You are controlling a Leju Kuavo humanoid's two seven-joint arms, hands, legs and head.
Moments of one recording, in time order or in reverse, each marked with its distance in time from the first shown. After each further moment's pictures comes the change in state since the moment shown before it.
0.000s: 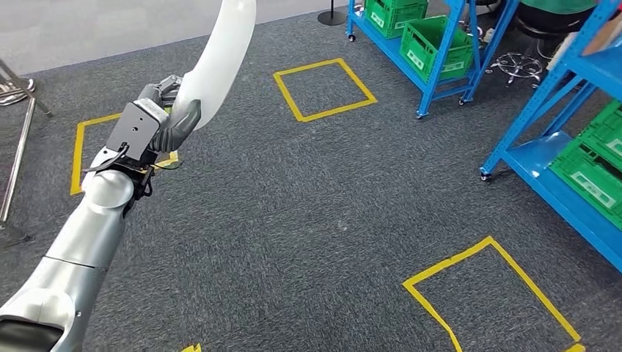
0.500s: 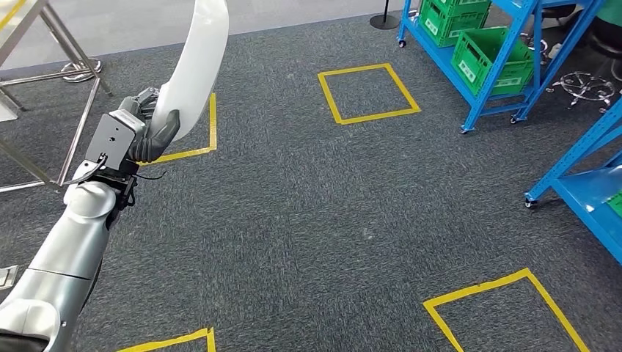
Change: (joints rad) left arm 0.062 0.083 0.036 -0.017 0.050 0.004 -0.014; right arm 0.005 -0.001 0.003 0.000 0.041 0.002 -0.016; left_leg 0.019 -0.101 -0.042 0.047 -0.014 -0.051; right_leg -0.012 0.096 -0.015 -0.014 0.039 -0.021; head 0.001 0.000
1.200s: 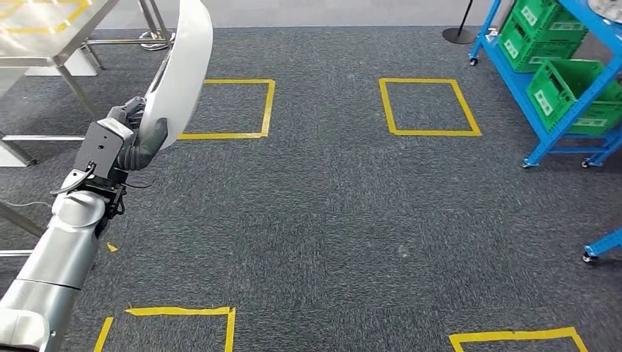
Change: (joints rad) left arm 0.027 0.025 0.004 -0.002 0.017 0.006 0.007; right arm 0.004 -0.004 0.000 0.000 0.000 -0.005 -0.004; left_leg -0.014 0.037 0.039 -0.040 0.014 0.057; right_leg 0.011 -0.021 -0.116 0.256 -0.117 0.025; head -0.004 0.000
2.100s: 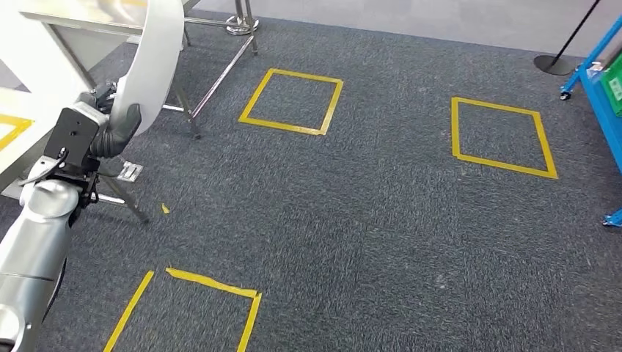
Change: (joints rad) left arm -0.069 0.056 -0.004 0.017 -0.010 0.022 0.011; right arm -0.008 0.011 0.000 0.000 0.009 -0.012 -0.009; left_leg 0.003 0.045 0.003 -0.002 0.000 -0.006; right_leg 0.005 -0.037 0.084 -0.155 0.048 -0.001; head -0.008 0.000
